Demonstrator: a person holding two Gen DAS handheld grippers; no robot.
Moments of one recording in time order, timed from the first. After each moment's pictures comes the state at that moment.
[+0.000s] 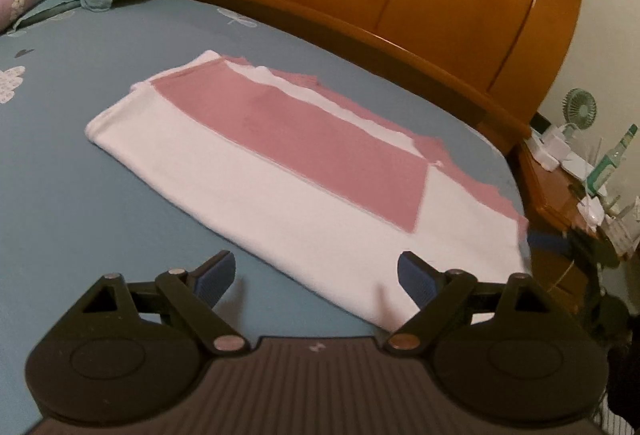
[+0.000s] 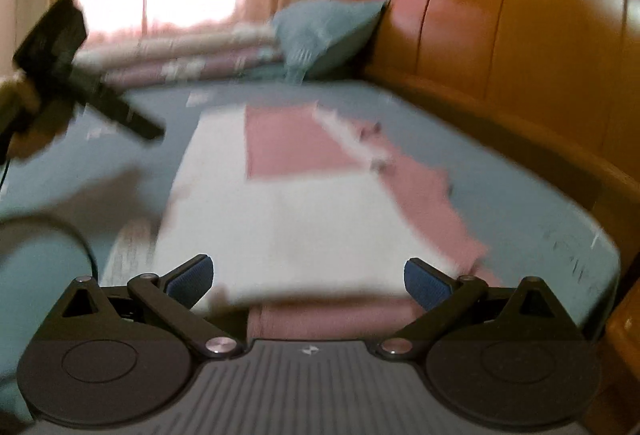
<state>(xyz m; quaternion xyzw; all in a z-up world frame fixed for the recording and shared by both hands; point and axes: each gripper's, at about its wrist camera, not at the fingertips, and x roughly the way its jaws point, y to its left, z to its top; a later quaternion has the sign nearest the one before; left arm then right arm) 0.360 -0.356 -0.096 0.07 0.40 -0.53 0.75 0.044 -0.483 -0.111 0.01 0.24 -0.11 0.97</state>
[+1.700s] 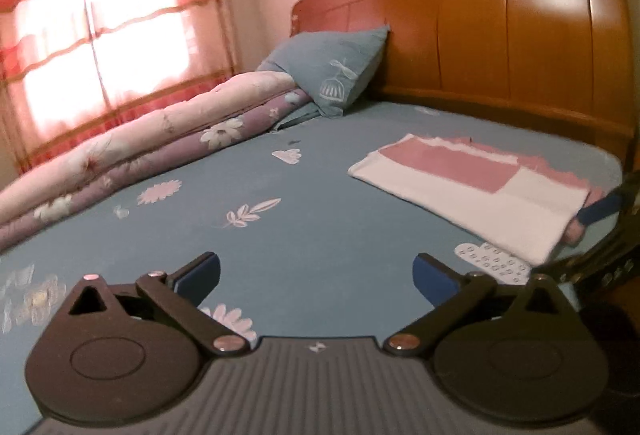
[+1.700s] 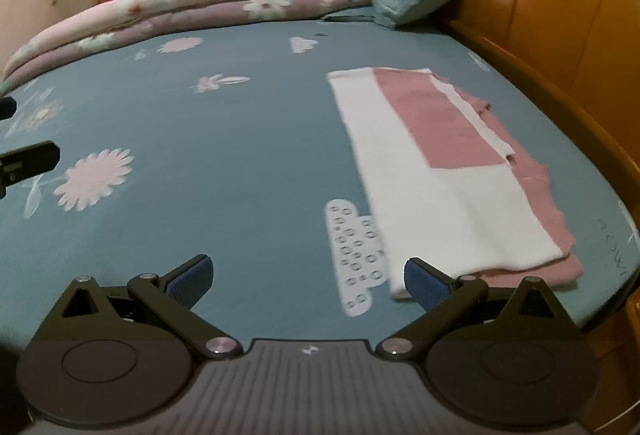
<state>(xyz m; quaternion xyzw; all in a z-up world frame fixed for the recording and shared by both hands) 0.084 -0.180 0.006 0.14 0.22 -0.20 0.94 0.041 -0.315 -0.024 0.01 0.39 -0.03 0.92</state>
